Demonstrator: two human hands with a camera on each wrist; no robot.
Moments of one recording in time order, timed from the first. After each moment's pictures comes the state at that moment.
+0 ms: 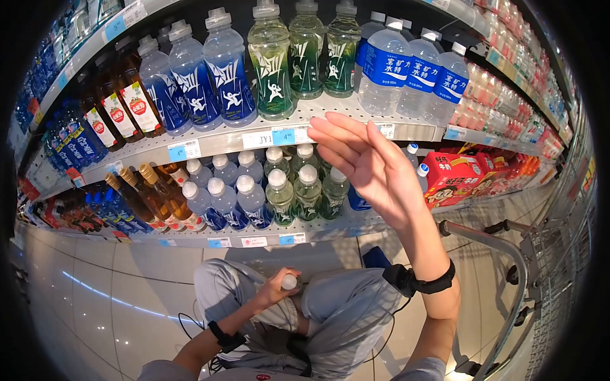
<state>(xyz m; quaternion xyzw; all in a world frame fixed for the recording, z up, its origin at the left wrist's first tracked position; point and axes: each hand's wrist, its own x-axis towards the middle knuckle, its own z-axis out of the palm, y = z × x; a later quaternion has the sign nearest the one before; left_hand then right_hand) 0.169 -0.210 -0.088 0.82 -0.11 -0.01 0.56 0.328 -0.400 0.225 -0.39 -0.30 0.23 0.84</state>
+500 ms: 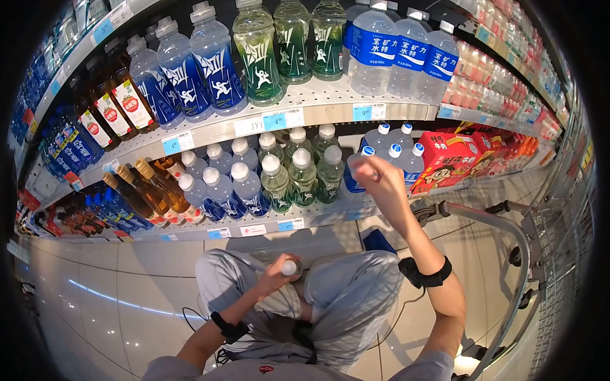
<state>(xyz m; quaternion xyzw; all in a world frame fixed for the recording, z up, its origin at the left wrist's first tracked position) 0.168 -0.211 -0.088 0.81 -0.09 -0.04 0.57 0.332 -0.449 0.133 -0.81 -0.19 -0.03 0.56</state>
